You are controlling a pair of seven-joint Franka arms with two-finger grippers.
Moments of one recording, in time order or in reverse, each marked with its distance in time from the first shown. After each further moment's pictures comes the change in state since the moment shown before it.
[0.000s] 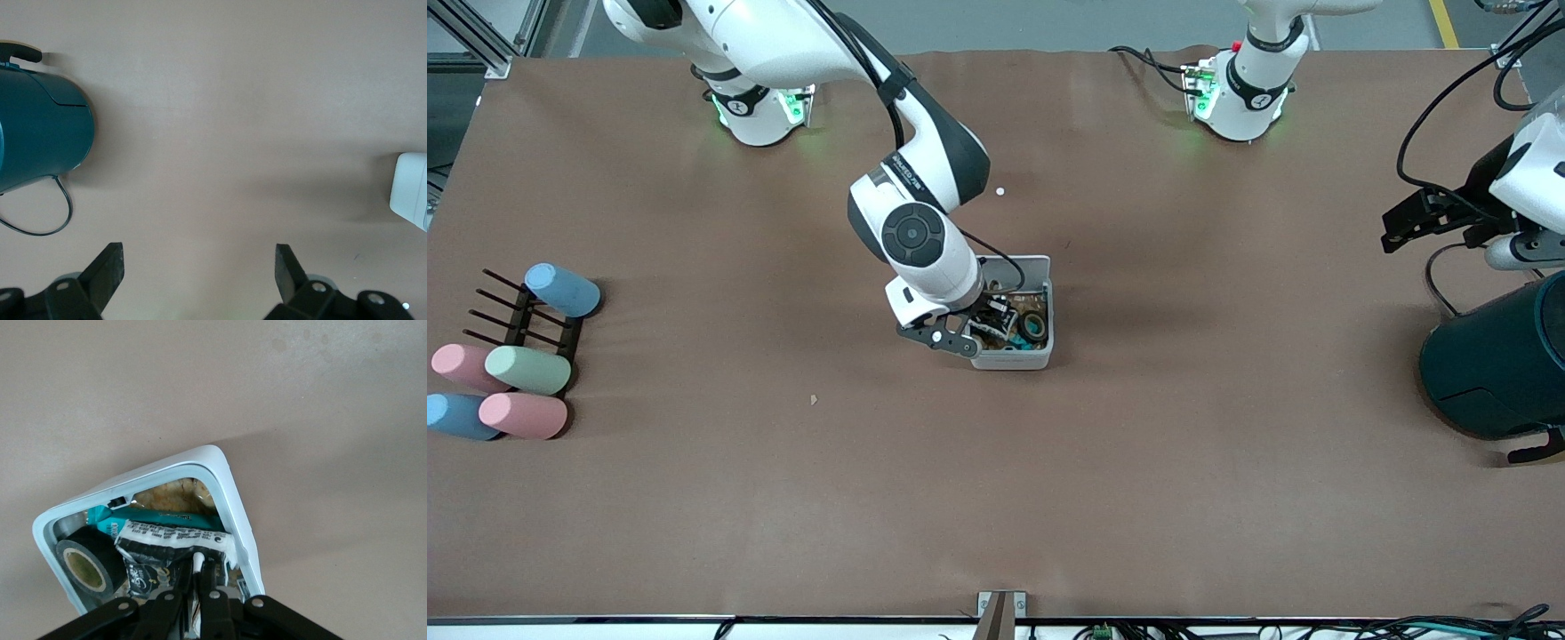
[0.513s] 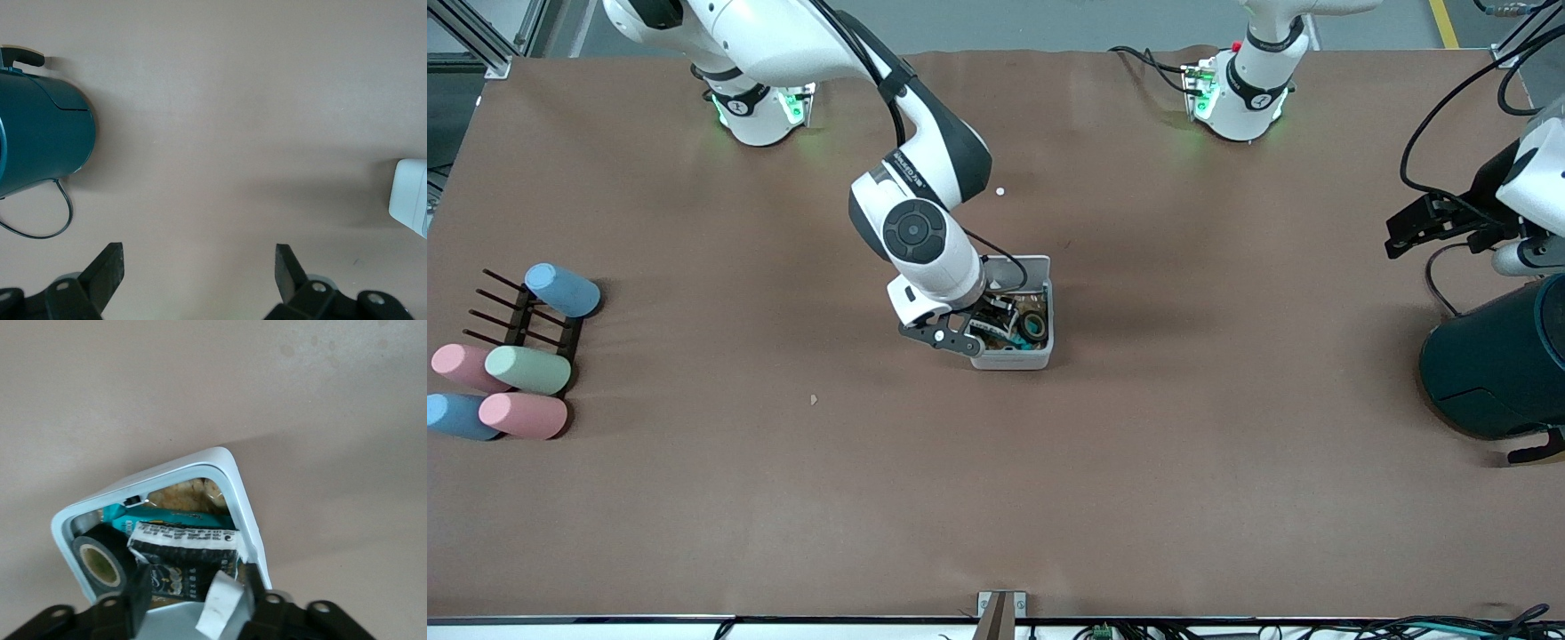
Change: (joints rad) left arm 0.002 0.015 0.001 0.021 0.000 0.001 -0.003; right arm 0.002 -0.004 -0.002 0.025 0.000 -0.009 -0.002
